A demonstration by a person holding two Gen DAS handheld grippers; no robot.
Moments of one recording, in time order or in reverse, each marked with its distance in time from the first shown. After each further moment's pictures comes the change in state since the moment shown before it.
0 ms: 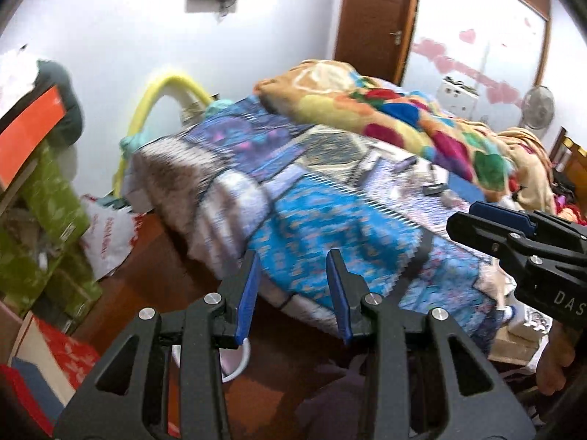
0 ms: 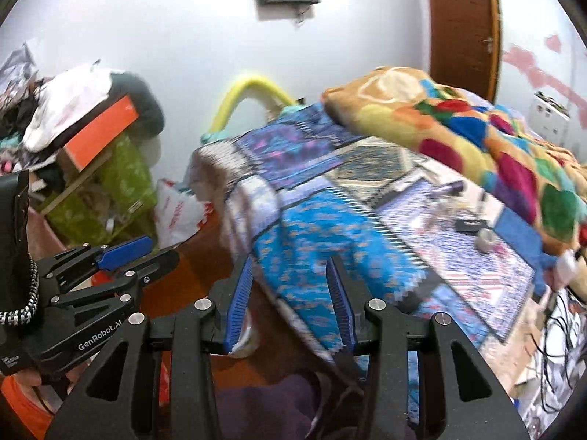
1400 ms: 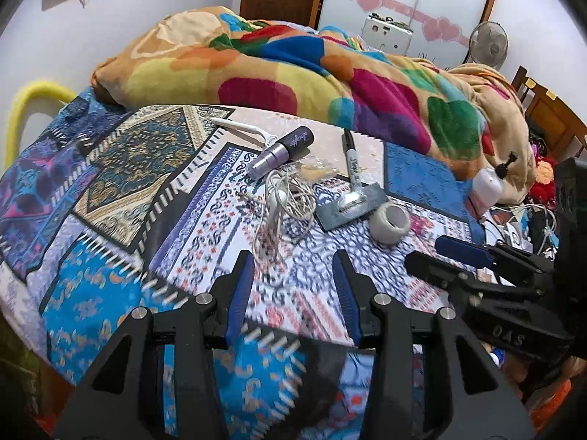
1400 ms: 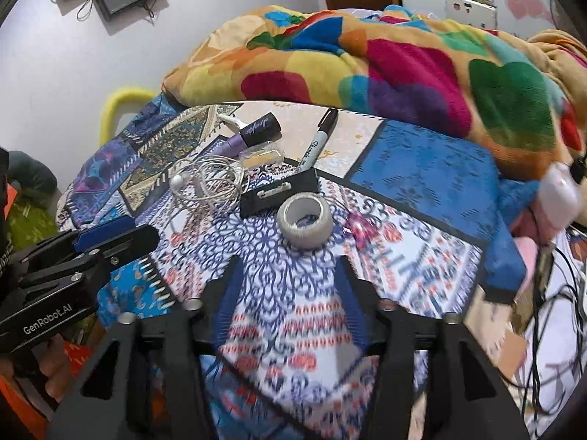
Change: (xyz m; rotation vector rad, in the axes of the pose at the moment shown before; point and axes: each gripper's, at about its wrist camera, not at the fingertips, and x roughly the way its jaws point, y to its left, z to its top) left arm 0.255 -0.203 0.081 0.190 0.190 -0.240; right arm 0.105 -0.272 -0.019 0.333 0.105 -0.131
